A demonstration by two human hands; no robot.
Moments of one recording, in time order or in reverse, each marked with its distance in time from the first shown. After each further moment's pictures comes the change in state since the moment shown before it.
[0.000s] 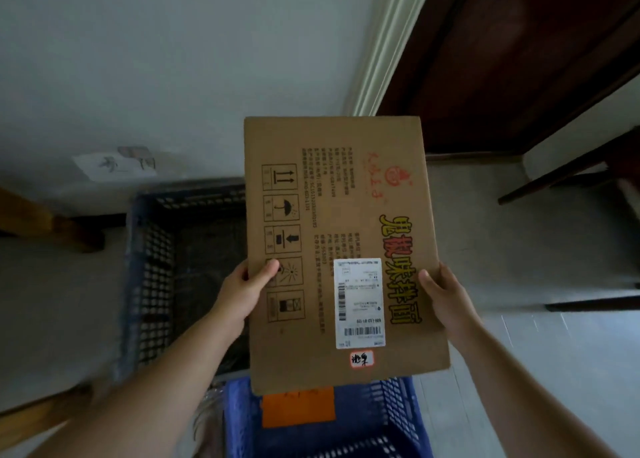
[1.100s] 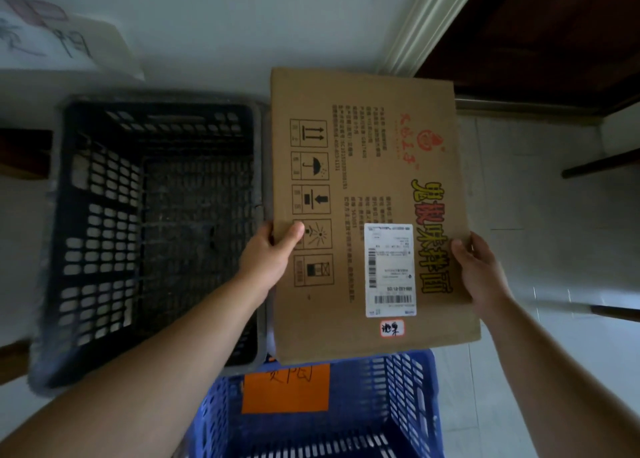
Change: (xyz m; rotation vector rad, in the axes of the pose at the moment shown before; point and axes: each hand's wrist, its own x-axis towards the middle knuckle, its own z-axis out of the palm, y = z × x) left_hand 0.153 -0.100 0.049 0.247 0.126 0.010; right_hand 0.176 0.099 0.043 -0.124 0.086 0.013
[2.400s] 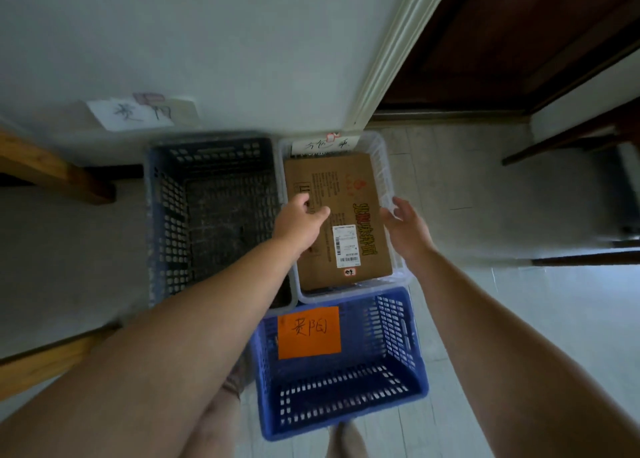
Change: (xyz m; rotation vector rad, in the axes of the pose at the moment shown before) left_hand -0.145 0.120 -0.070 0.169 -0.117 0.100; right_hand -0.212 -0.163 0.016 -0.204 -0.123 -0.043
